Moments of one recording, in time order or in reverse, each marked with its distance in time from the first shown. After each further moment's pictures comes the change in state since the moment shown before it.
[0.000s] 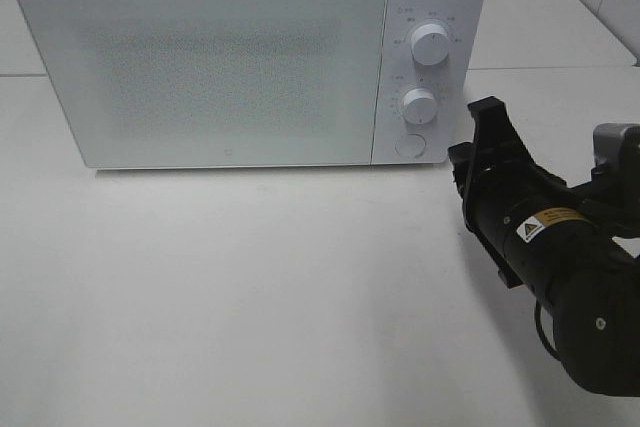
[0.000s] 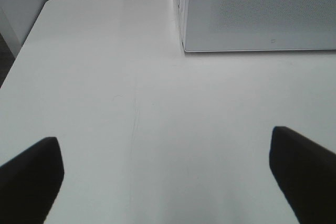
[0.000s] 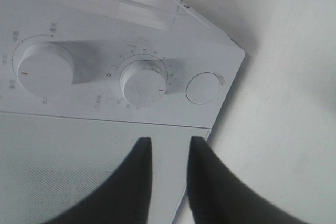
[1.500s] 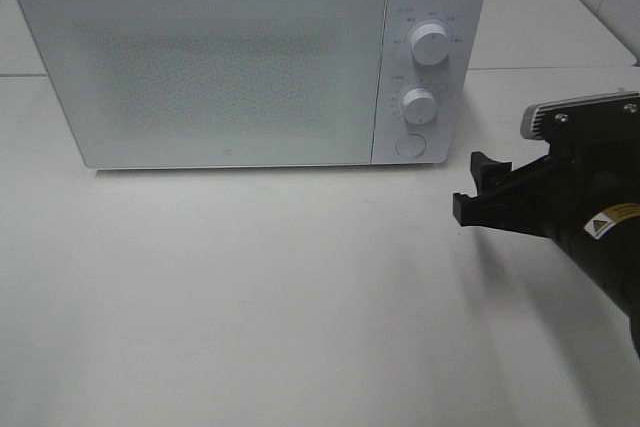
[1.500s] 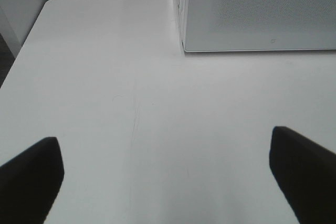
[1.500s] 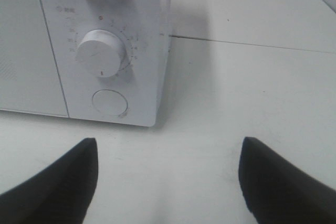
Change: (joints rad) left arm 0.000 0.000 0.000 0.000 0.000 0.000; right arm -0.177 -0.092 0.099 -0.160 0.035 -1.333
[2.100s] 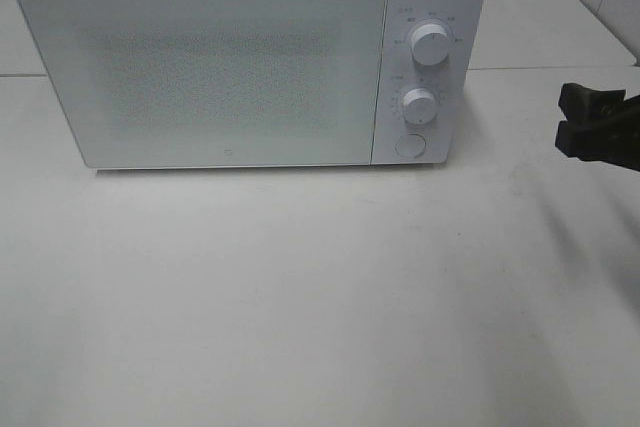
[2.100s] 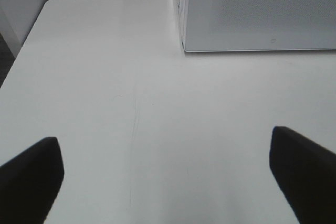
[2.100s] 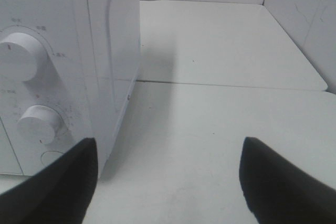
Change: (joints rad) left arm 0.000 0.000 0.000 0.000 0.000 0.000; right arm -0.437 -0.343 0.009 -0.429 0.294 0.119
